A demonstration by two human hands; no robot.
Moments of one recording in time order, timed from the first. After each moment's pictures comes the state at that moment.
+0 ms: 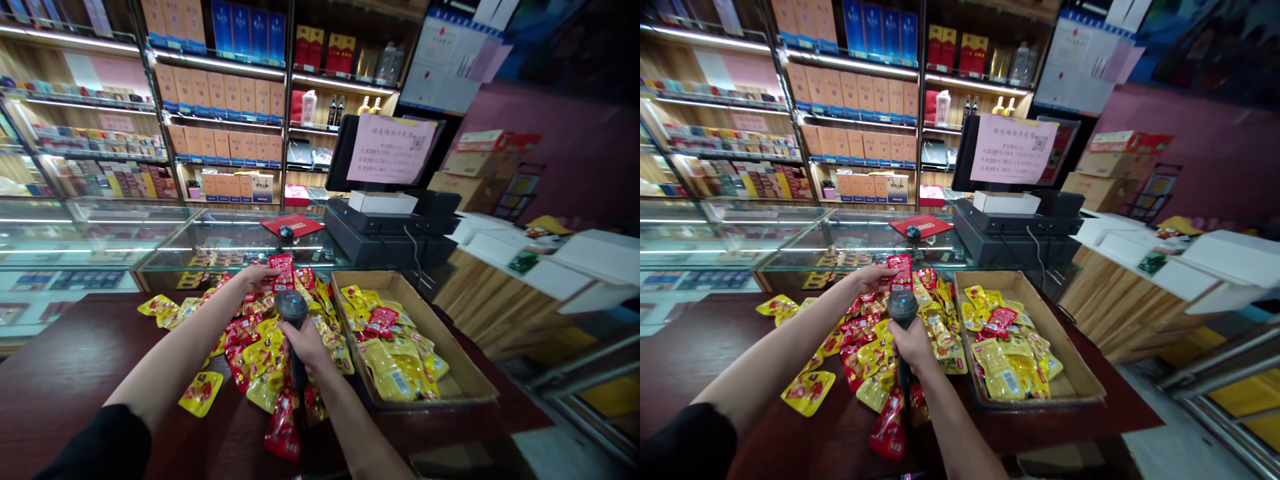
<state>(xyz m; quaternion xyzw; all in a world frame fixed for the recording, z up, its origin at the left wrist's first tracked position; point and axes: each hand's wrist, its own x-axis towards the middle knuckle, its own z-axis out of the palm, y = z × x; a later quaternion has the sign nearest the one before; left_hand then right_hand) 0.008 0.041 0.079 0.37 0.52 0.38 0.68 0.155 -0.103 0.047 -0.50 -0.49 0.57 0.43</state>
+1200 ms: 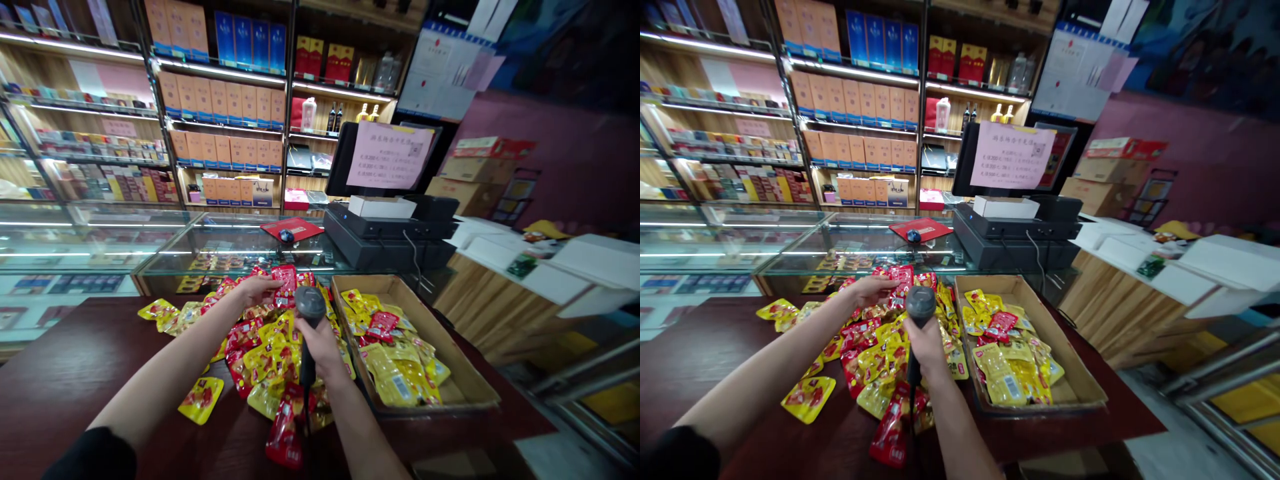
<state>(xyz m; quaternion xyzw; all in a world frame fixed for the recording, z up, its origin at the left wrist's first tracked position) 0.010 0.012 0.078 0.39 0.49 0.37 0.69 0.169 -0.098 0.053 -0.50 -0.44 0.50 0.56</state>
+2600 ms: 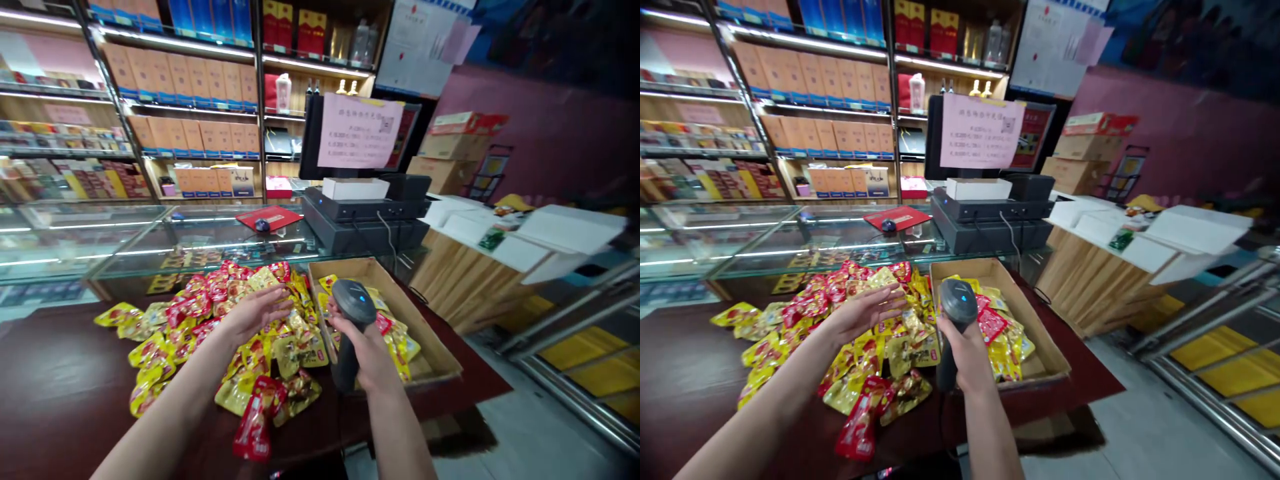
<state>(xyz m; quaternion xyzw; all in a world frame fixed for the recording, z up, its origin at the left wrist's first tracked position) 0.090 -0.065 0.079 0.34 0.35 0.42 0.77 0.293 -0.137 0.070 -0.48 -0.35 0.50 0.63</state>
